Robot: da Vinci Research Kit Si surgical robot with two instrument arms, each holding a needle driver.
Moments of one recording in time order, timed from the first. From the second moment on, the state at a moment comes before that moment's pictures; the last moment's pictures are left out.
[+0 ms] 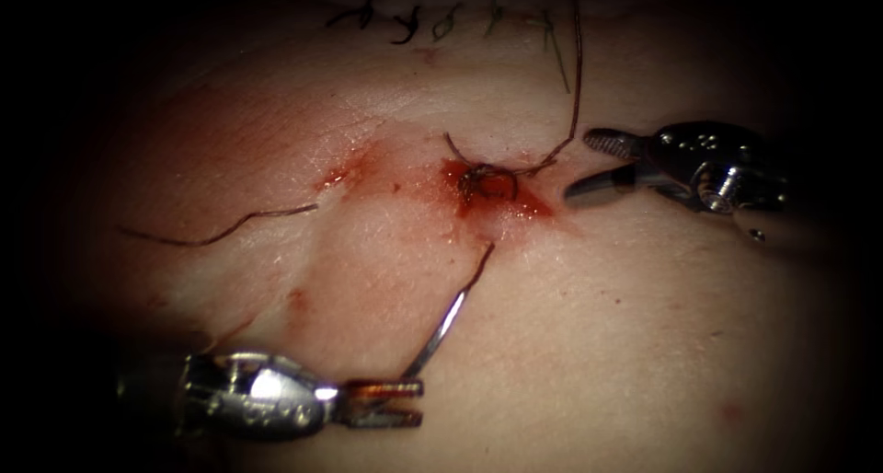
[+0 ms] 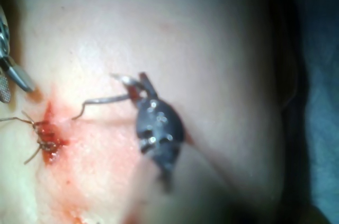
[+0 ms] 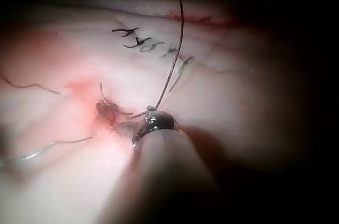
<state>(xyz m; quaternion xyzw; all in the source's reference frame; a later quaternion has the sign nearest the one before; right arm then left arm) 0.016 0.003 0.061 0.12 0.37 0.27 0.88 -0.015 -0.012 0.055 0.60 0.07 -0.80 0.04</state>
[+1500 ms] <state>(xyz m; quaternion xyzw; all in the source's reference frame) 0.016 -0.008 0.057 0.08 0.41 0.33 0.84 -0.009 0.000 0.036 0.66 -0.03 -0.75 -0.05</state>
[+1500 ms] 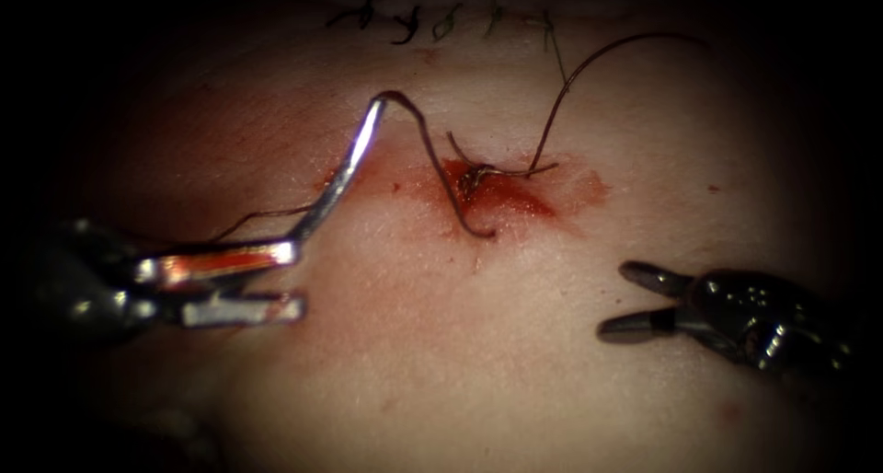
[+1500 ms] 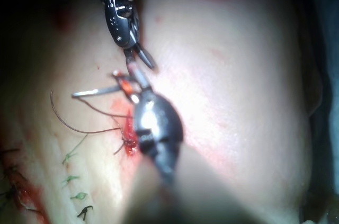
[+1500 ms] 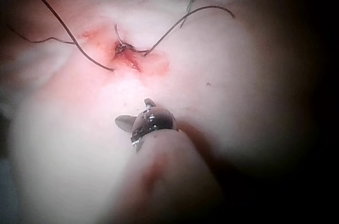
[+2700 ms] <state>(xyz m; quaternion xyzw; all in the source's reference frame) 0.022 0.001 0.055 0.06 0.50 0.31 0.81 -0.010 0.002 0.040 0.64 0.04 -0.77 -0.03</state>
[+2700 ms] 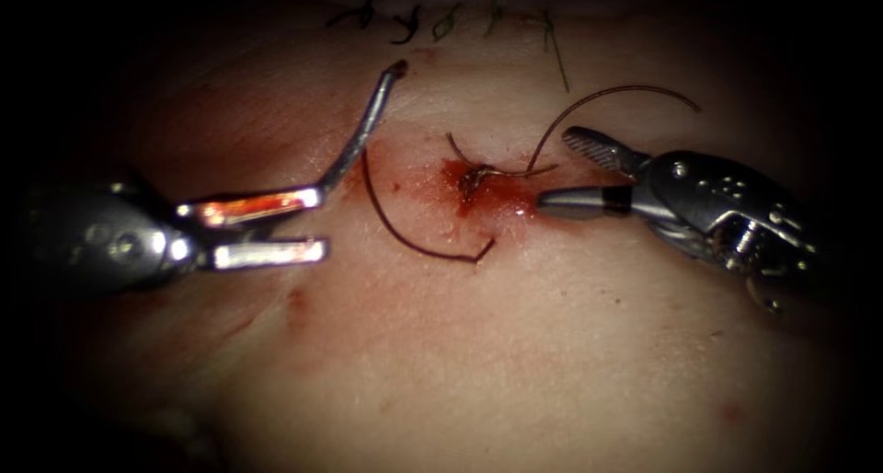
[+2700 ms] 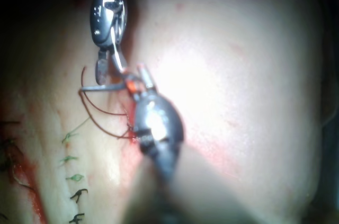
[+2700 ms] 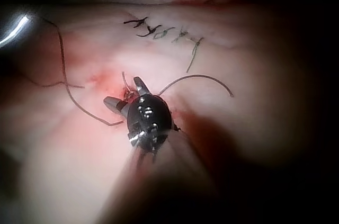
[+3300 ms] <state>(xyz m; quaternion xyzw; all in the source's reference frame) 0.033 0.003 0.062 0.06 0.53 0.23 0.81 -0.009 0.008 0.037 0.66 0.13 -0.74 -0.01</state>
